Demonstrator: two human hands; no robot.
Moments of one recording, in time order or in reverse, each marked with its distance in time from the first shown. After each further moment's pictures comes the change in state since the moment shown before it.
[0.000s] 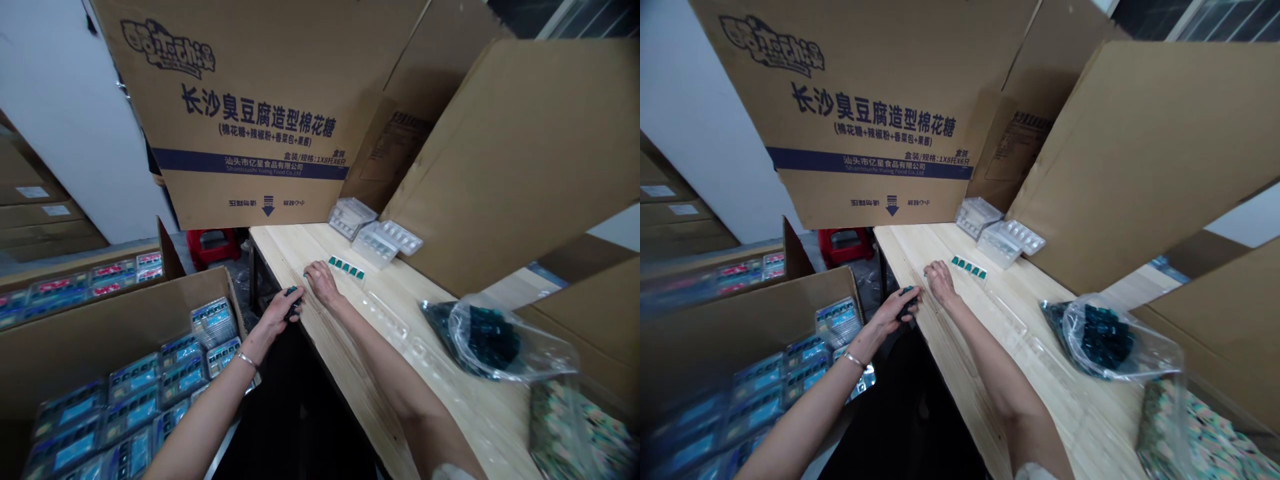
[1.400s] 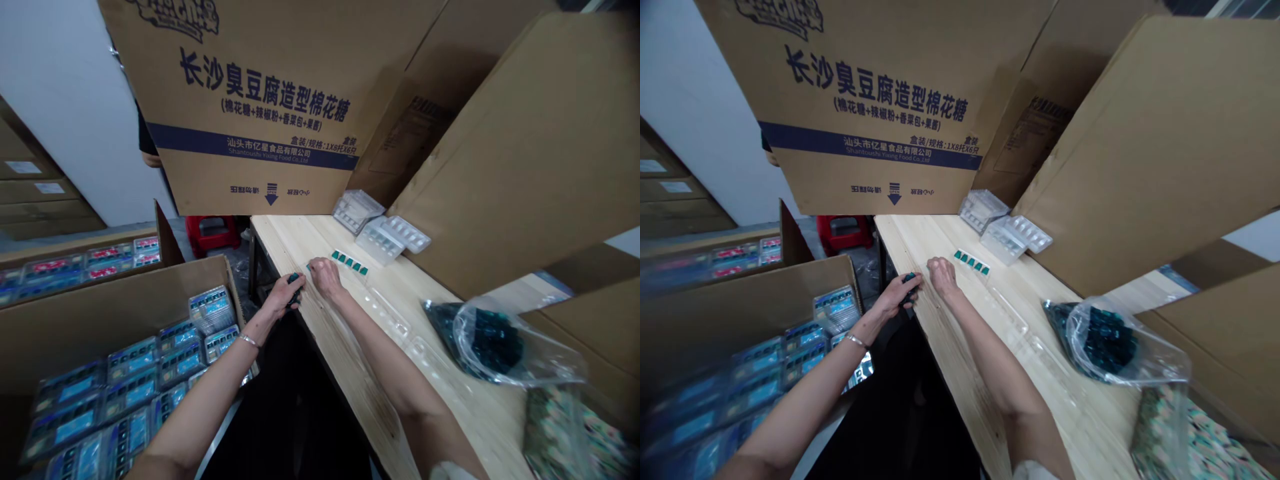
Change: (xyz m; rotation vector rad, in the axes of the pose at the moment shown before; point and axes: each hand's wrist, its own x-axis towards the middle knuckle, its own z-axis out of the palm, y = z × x) left_hand 0.019 0.001 -0.004 0.116 0.052 0.061; right_hand 0.007 -0.002 -0.003 -0.040 -0.153 0.189
